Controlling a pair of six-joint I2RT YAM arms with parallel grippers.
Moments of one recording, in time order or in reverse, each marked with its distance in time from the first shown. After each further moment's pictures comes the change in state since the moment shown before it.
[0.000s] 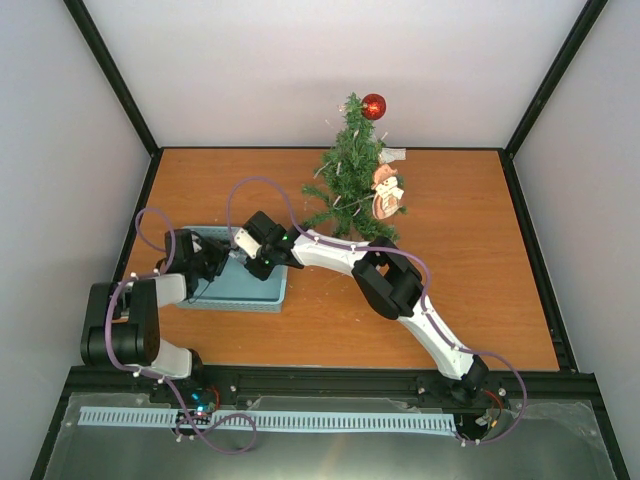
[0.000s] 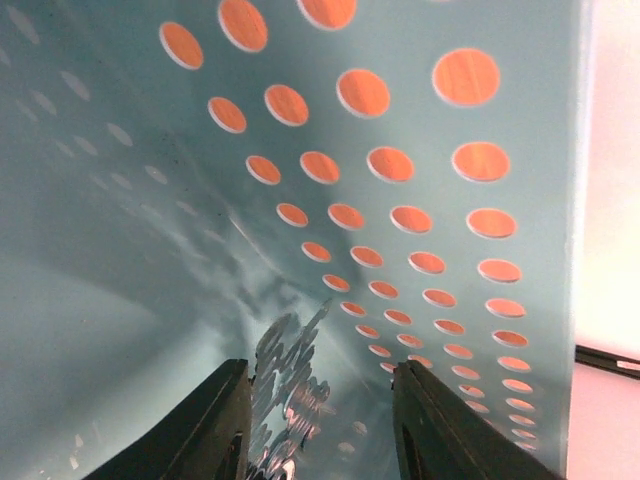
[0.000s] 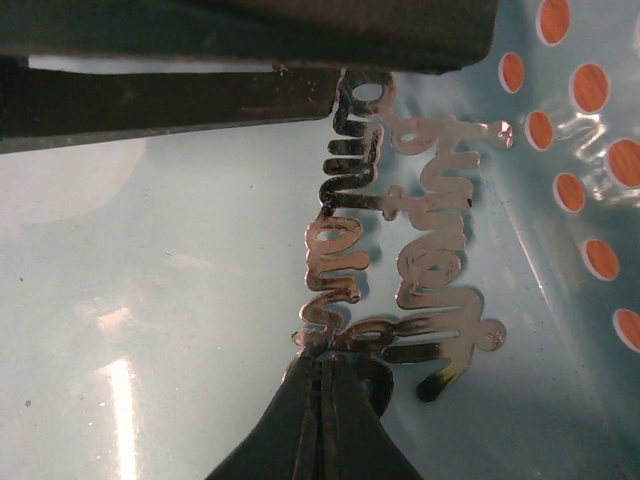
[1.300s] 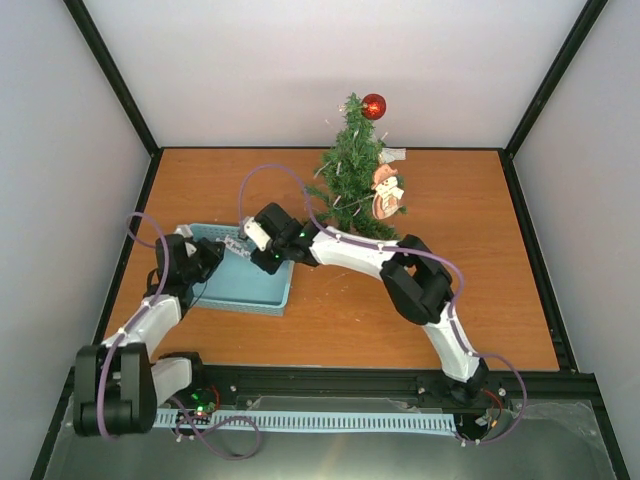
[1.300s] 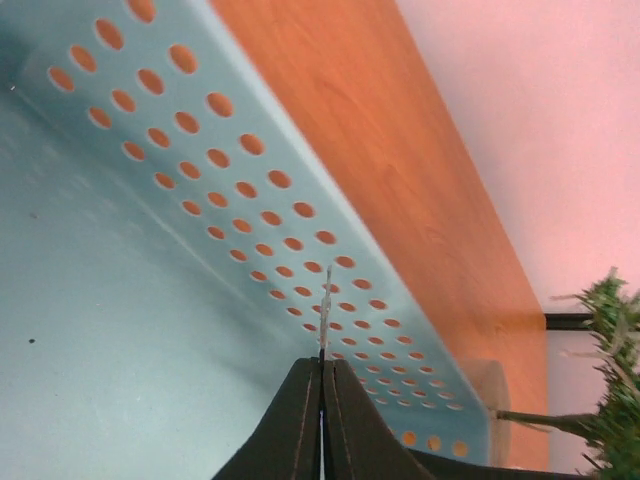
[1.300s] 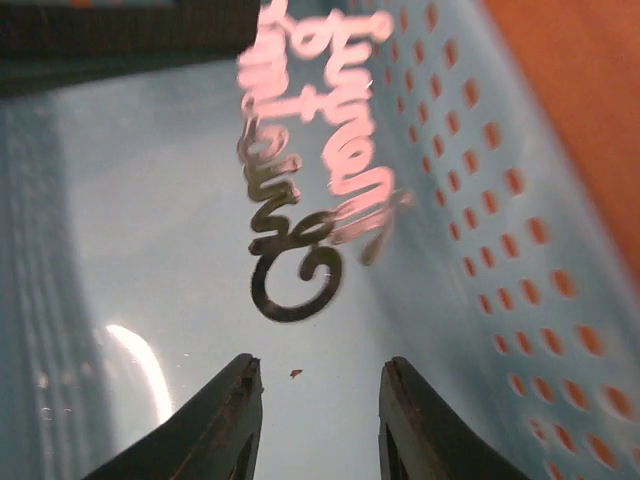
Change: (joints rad) left arm -0.024 -0.327 -0.077 -0.089 -0.063 0.144; right arm -0.011 -0.208 -0.200 0.071 0.037 0.046
